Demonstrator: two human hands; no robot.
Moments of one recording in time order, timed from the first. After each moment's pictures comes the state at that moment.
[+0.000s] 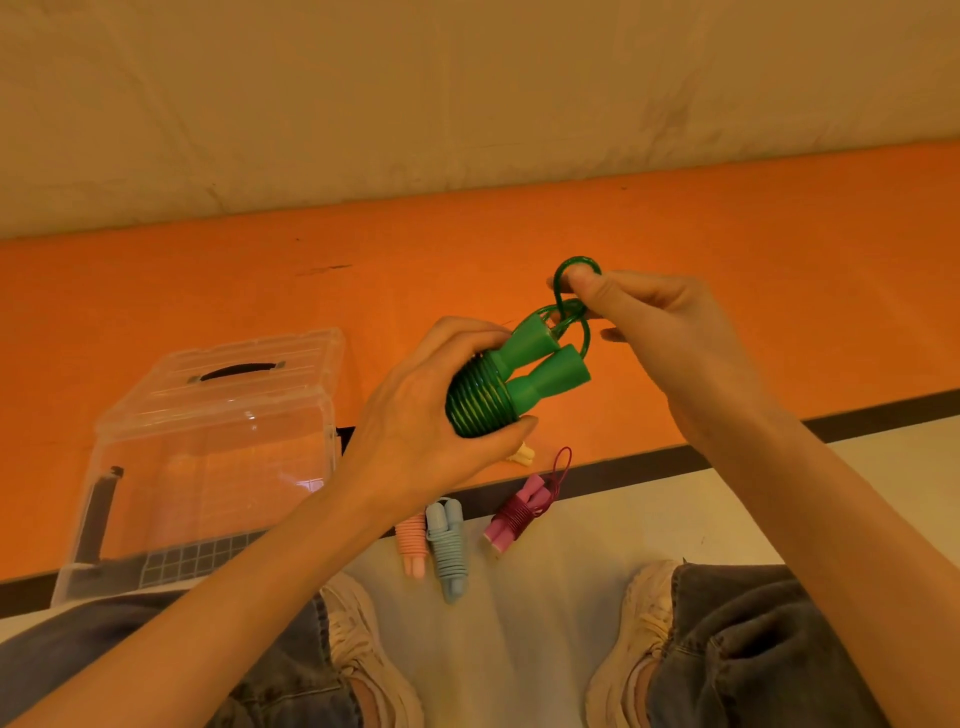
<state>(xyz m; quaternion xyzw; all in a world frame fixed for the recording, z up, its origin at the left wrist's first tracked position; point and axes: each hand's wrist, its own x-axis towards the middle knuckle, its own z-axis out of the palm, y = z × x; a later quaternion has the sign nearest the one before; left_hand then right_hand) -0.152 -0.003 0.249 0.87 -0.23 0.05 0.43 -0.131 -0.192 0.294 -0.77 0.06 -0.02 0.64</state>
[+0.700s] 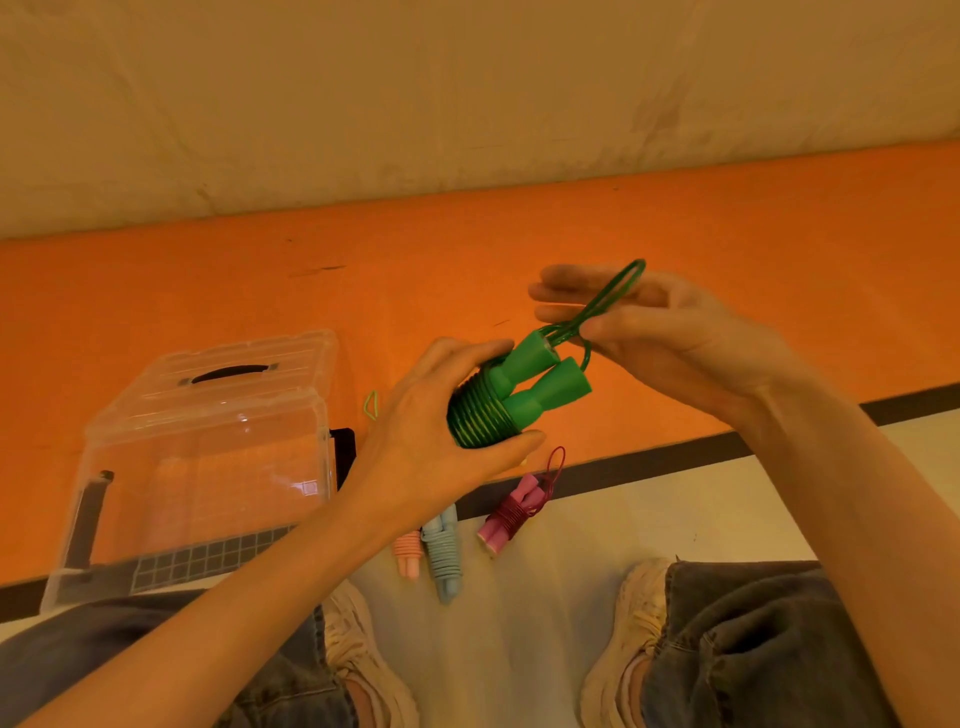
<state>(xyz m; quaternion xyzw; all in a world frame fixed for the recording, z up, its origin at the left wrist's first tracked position) -0.158 -0.010 0.239 0.85 -0.19 0.00 0.49 -0.118 -0.224 0.290 -0.63 -0.05 0.20 0.75</state>
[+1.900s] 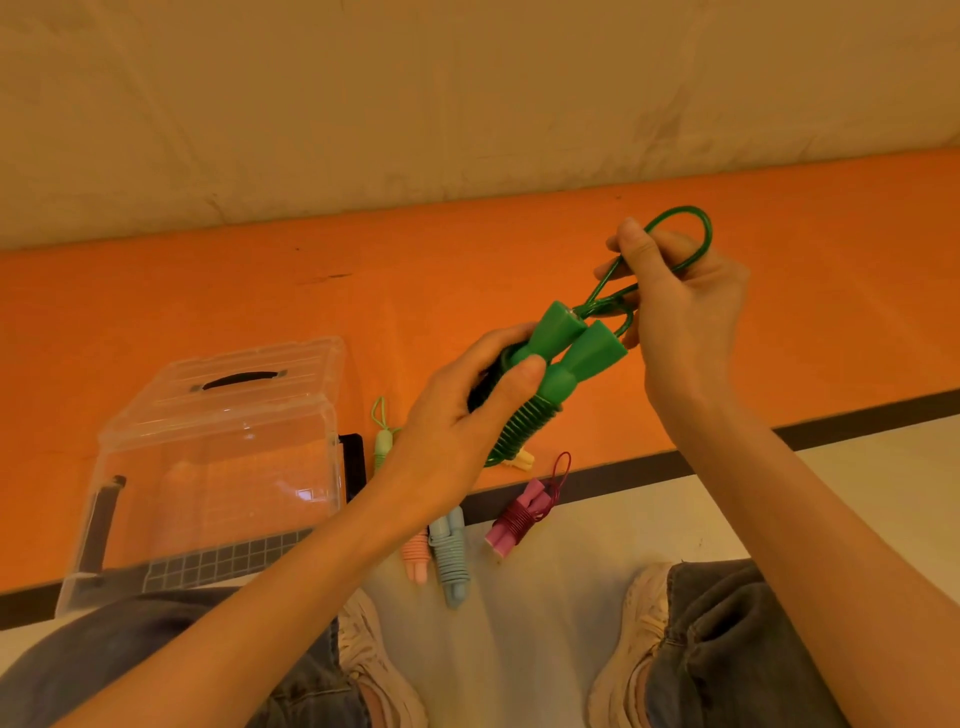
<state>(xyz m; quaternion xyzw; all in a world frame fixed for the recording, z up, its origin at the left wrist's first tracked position) -0.162 -0.021 0.271 0.68 -0.13 -0.12 0.71 -0.115 -0.186 0.291 -0.71 0.10 -0.23 0.66</state>
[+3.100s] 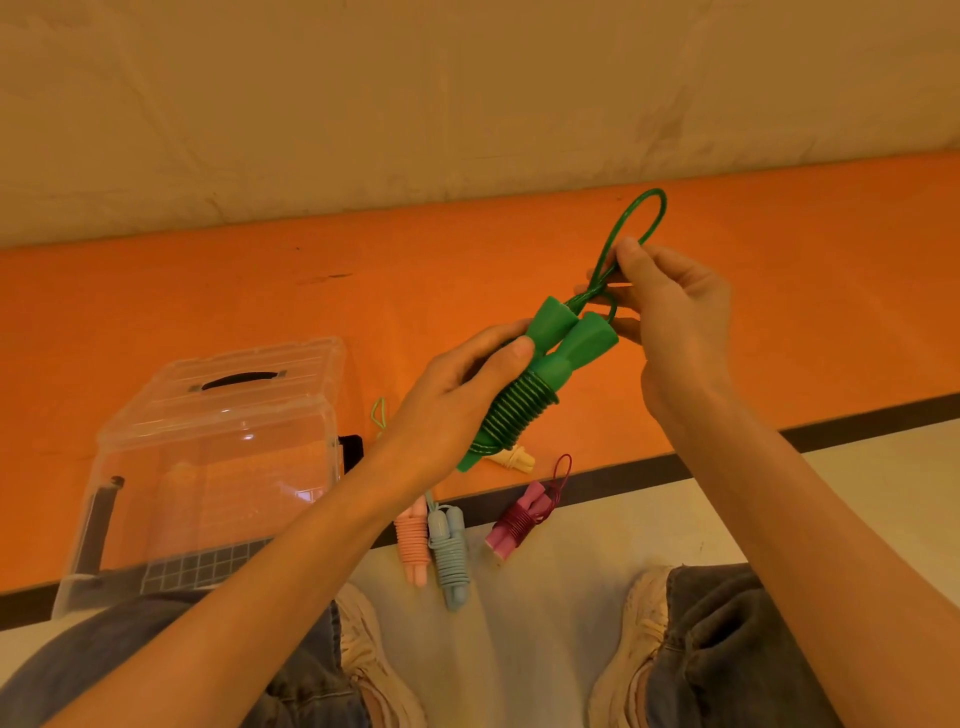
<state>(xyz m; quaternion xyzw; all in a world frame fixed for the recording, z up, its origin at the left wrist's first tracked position) -0.143 -0.017 0.269 0.68 -0.09 -0.17 0.71 -0.108 -0.187 0.285 -0.67 0.14 -0.13 0.72</state>
